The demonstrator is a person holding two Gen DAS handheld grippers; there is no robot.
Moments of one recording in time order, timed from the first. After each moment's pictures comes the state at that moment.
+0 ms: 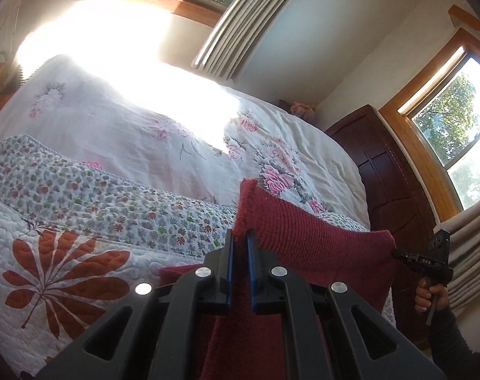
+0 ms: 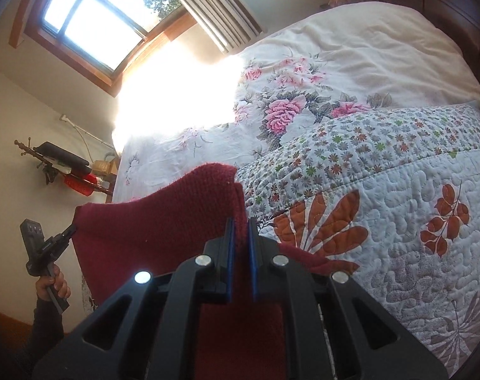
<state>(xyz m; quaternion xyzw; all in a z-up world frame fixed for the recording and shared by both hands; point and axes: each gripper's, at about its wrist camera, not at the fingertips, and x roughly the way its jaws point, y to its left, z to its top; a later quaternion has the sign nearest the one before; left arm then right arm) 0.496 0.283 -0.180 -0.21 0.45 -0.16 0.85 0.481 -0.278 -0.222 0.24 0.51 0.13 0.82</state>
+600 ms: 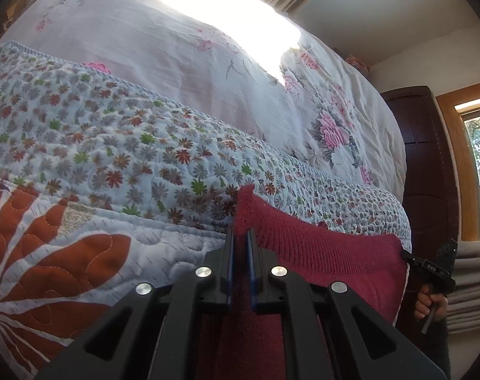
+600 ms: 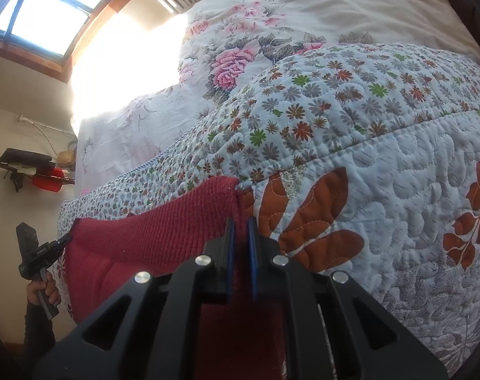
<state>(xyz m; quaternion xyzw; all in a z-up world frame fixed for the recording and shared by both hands) 0.555 0.286 -0.309 -0.24 0.59 -0.11 0.76 0.528 -0.280 -0.328 0.24 0.61 0.07 0.76</state>
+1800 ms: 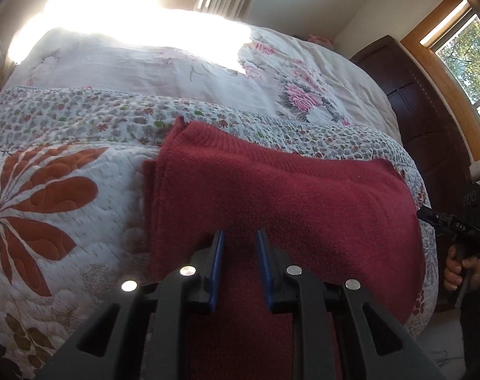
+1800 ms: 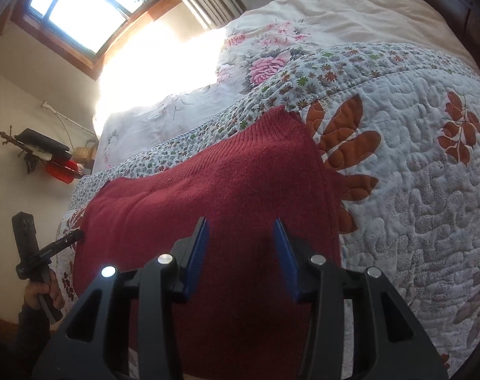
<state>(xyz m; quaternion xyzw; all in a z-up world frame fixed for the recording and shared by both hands) 0.432 0.236 -0.257 -0.13 0.54 -0.16 0.82 0.403 -0.236 -0.289 0.23 0.54 0.10 0.81</state>
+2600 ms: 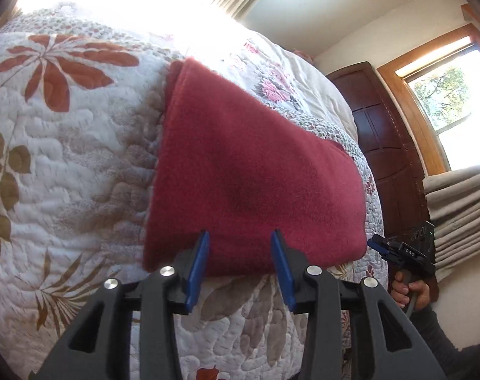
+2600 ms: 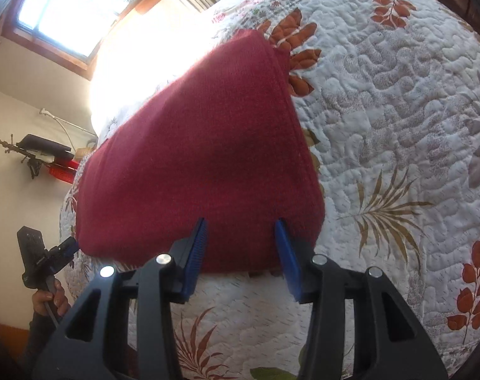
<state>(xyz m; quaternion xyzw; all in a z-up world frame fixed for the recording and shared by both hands) 0.314 0.272 -0.303 -0.24 0.56 -0.18 0.77 0.289 -0.239 -0.333 0.25 0.58 0.09 0.77</state>
